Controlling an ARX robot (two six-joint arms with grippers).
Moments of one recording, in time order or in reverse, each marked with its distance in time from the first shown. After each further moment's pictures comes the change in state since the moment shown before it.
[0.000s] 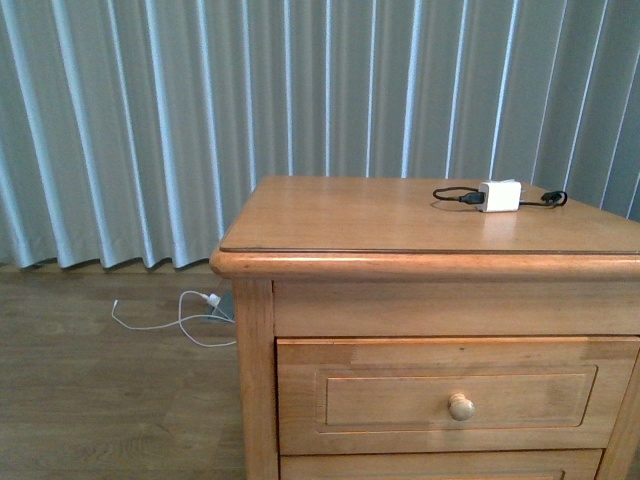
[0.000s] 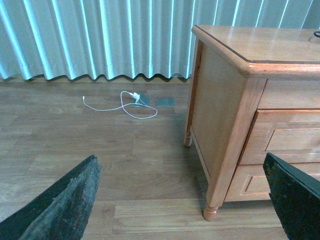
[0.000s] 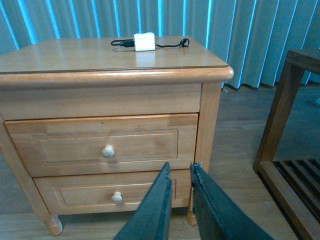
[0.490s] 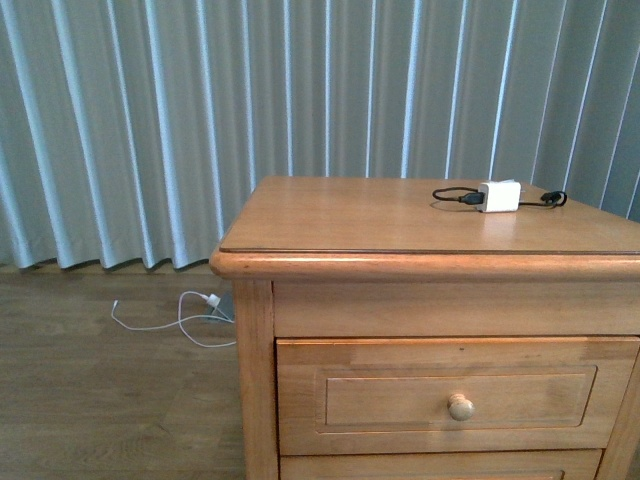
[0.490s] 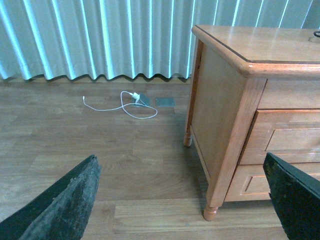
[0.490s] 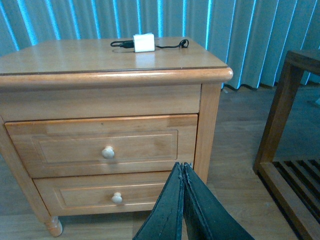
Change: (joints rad) left arm 0.000 0.000 0.000 0.000 0.000 0.000; right arm 0.000 0.001 0.000 0.002 0.000 0.001
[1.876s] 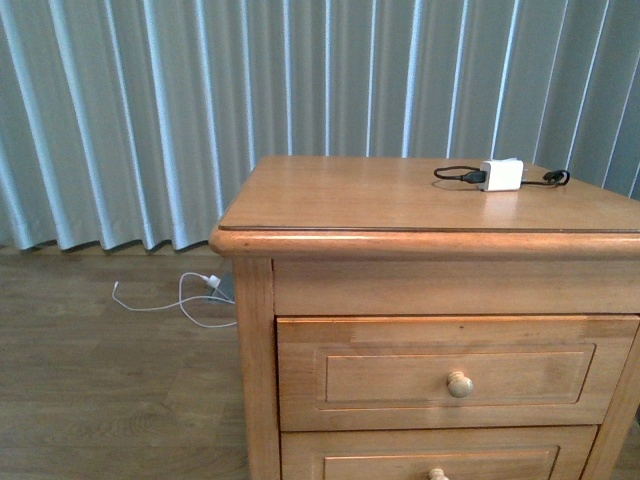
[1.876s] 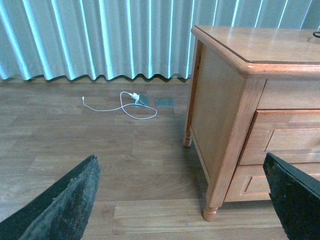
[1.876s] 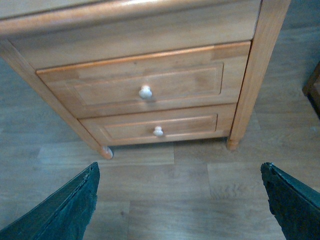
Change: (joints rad) left arm 0.000 0.000 0.000 0.001 0.000 0.000; right arm 0.123 0.563 0.356 -0.202 -0.033 0.151
